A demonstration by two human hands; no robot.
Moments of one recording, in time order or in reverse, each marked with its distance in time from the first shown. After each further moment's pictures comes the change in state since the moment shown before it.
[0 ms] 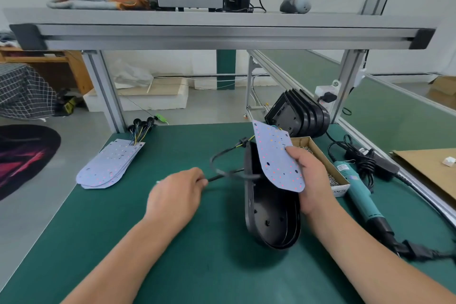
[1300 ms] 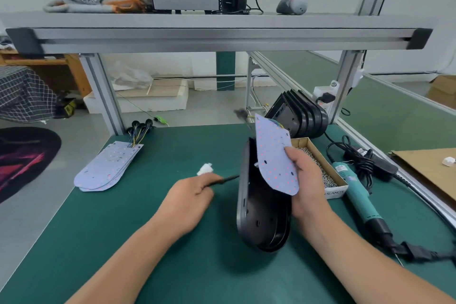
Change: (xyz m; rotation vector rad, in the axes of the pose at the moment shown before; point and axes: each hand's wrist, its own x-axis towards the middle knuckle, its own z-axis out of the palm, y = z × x) left_hand -0.007 0.018 -0.002 -0.546 -0.225 0.025; right_hand -0.006 0.007 0.008 0.059 0.019 -0.062
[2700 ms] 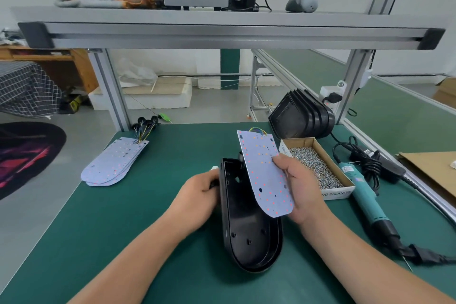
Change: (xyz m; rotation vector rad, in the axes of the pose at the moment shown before) left_hand -0.004 0.007 0.009 -0.221 -0.028 0.032; right_hand 0.007 0.018 -0.005 -0.092 -0.239 0.107
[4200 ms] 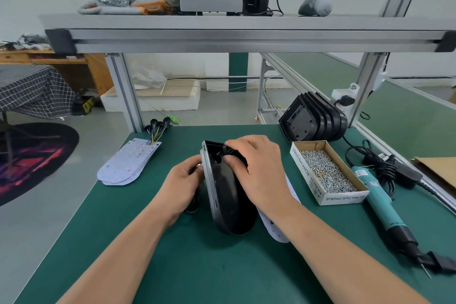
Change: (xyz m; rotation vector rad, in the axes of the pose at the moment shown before) left_hand 0.016 -0.029 -0.043 -0.385 0.161 0.014; right_hand 0.017 0.022 0.075 -1.445 0.085 -0.923
